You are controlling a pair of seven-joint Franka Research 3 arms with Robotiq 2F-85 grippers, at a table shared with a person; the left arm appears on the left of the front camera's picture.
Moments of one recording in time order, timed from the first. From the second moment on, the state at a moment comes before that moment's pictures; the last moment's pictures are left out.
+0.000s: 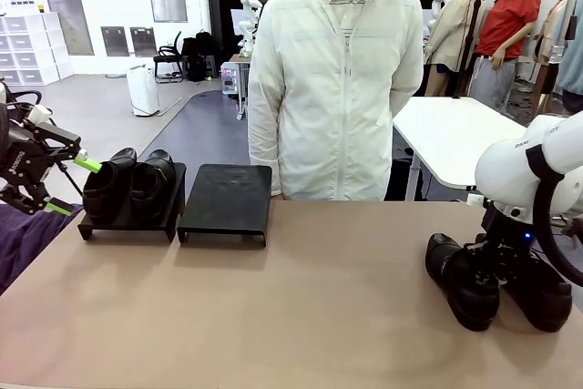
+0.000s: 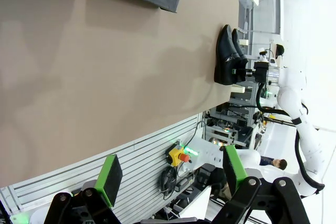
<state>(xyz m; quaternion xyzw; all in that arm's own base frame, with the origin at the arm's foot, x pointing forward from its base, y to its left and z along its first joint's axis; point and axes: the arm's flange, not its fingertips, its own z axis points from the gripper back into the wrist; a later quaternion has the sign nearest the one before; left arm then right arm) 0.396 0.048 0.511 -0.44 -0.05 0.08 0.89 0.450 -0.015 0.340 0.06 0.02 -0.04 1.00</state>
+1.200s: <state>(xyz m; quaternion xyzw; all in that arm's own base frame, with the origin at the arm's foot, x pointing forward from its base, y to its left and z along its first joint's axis) 0.396 0.048 0.511 -0.44 -0.05 0.08 0.89 0.299 -0.061 0.508 0.23 -0.04 -0.03 0.97</state>
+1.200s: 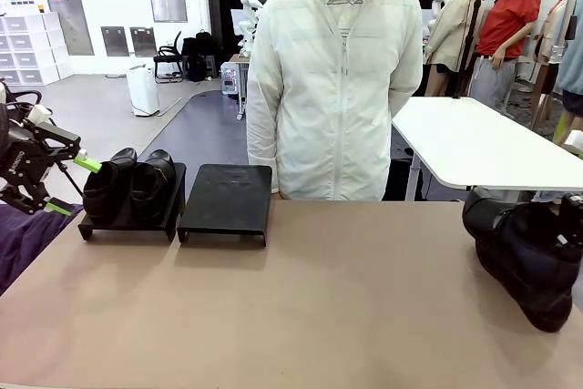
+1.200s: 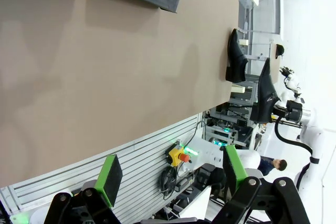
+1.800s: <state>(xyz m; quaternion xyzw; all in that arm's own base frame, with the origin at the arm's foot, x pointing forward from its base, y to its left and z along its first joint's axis) 0.396 0.048 0.511 -0.44 -0.05 0.08 0.89 0.301 -0.046 0.506 0.21 -0.03 -0.02 0.98</state>
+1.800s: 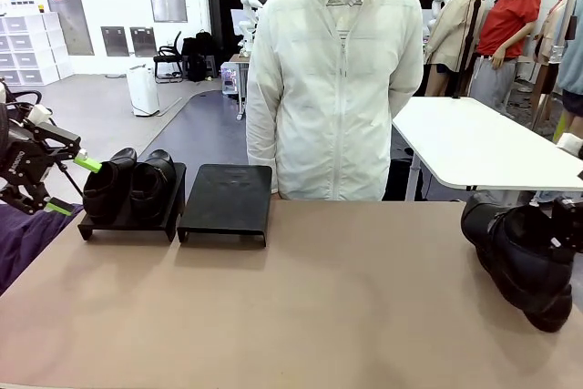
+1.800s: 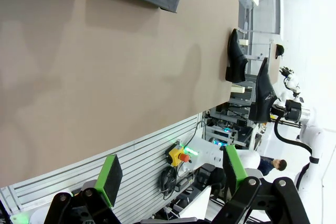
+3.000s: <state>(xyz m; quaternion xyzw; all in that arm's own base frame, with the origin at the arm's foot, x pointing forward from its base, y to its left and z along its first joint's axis) 0.396 0.048 0.511 -0.44 -0.05 0.08 0.89 0.279 0.304 0.388 0.15 -0.14 0.01 0.98</state>
